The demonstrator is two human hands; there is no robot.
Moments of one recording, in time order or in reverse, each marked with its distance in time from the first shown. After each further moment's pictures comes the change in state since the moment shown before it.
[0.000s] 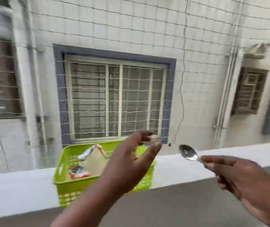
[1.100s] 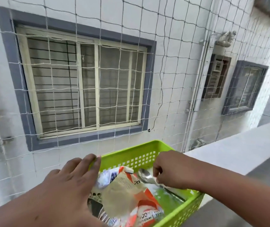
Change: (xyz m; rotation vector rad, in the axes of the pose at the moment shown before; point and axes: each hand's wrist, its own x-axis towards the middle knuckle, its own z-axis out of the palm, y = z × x) left_hand 0.050 -0.187 -0.145 1.019 -0.633 0.106; right_hand 0.134 0.035 0.205 -1.480 -0.400 -0.115
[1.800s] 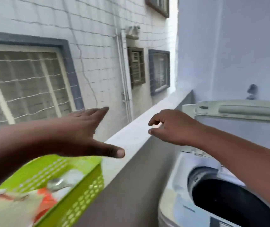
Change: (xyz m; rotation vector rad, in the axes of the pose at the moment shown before) left_hand 0.096 0.188 -0.127 -0.004 -0.102 0.466; right_hand -0.185 0.146 -0.026 0.181 0.466 0.496
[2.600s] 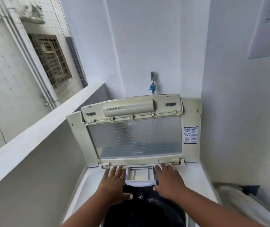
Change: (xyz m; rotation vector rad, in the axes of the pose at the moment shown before) left_hand 0.341 0.387 0.253 0.169 -0.099 0.479; right_hand -0.156 0.426 0.131 -0.226 -0.216 0.659
